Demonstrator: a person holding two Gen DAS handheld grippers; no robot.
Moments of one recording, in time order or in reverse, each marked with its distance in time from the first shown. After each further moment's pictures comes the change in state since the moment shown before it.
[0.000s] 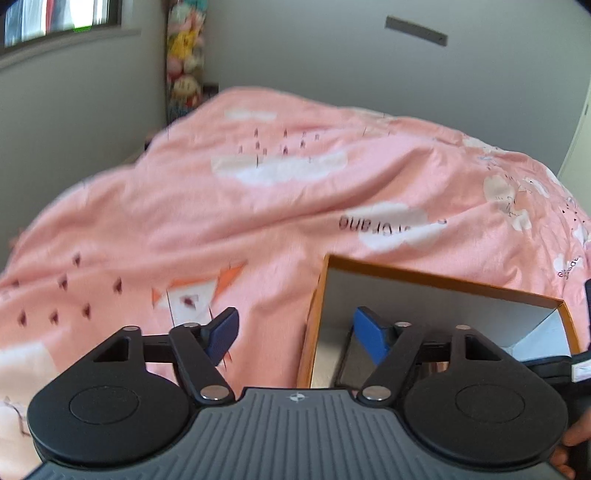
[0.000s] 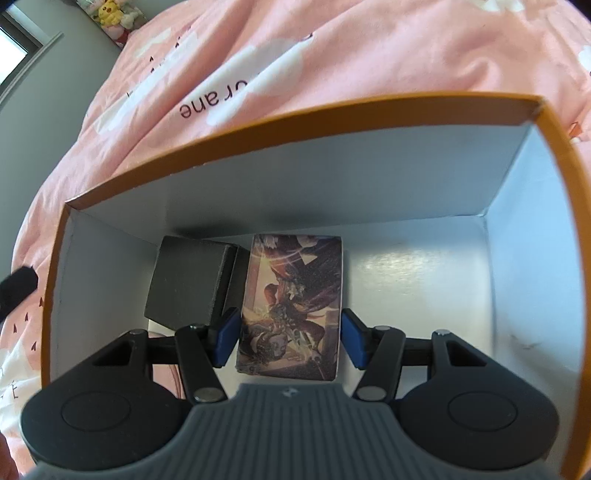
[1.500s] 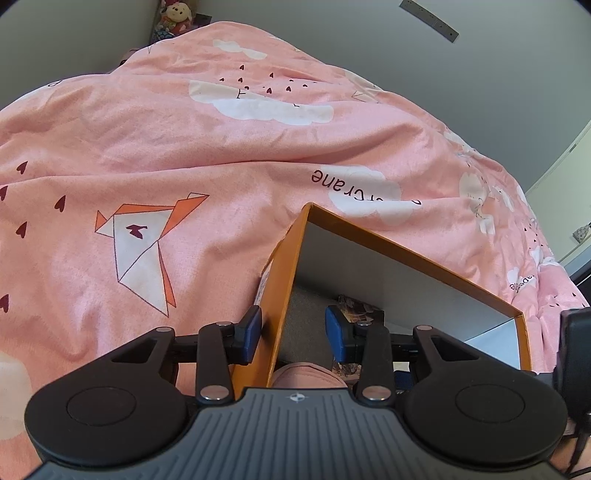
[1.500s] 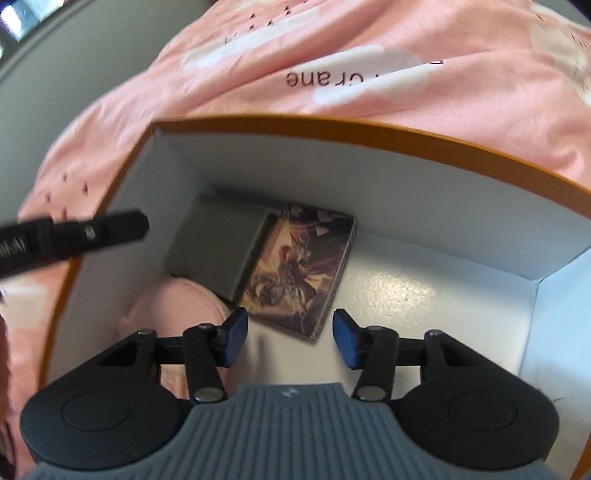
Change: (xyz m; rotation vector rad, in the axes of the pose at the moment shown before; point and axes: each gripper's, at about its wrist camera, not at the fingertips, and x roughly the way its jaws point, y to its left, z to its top) left arm 0.023 0.023 -0.013 -0.181 0.148 -0.199; right arm 0.008 0.054 -0.012 -0.369 0.030 0.014
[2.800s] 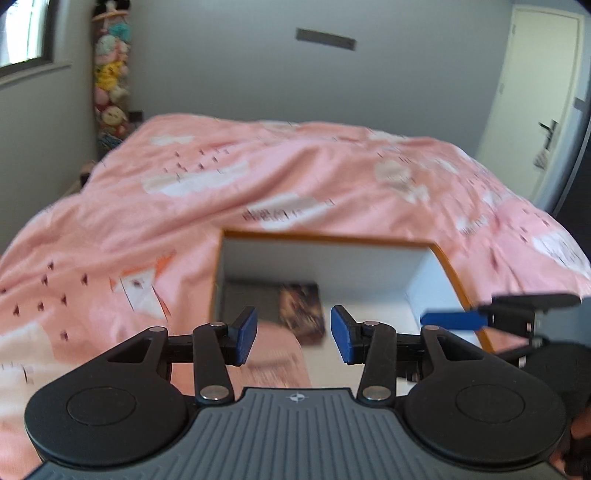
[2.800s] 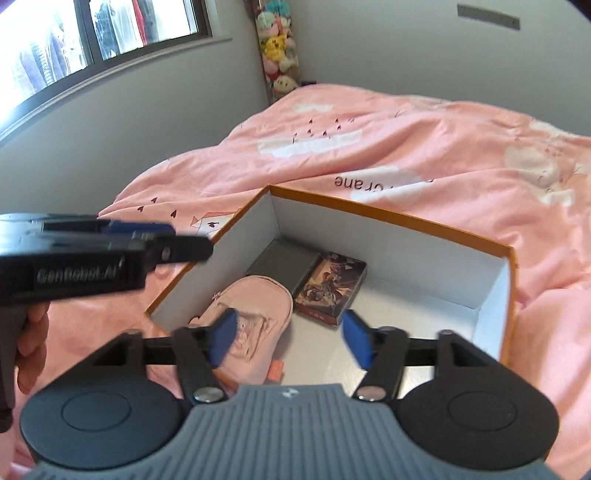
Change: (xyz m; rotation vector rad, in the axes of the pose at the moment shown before) left arm -0.110 -0.074 -0.077 0.373 -0.156 -0.004; right arm -0.139 0.035 -0.101 -0.176 -0.378 0.013
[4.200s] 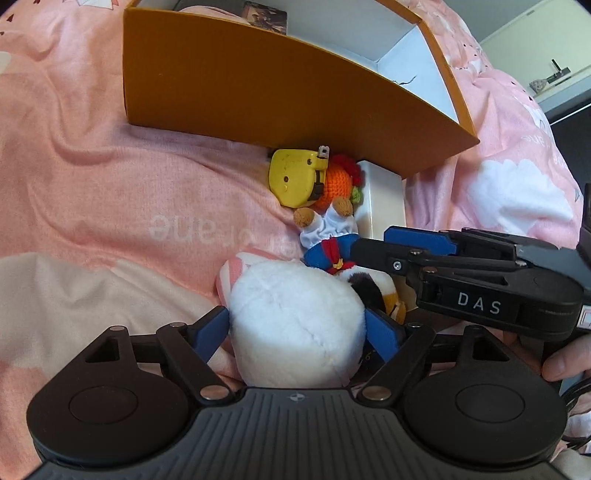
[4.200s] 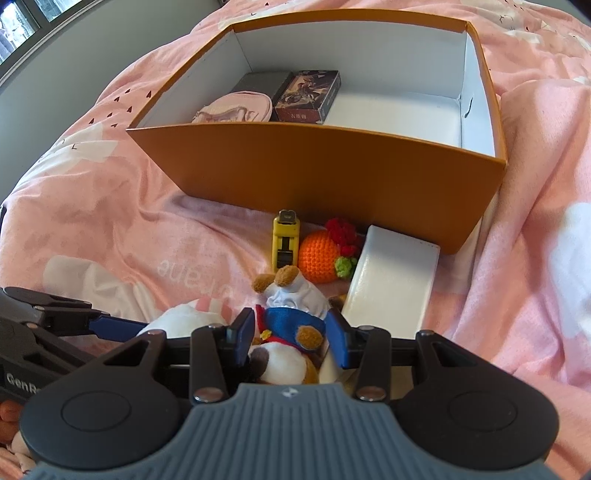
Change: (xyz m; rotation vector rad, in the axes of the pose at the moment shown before) left arm 0.021 -0.005 -0.127 -0.217 0.594 -0.227; right arm -0.013 0.003 -0.124 0.201 0.334 -0.010
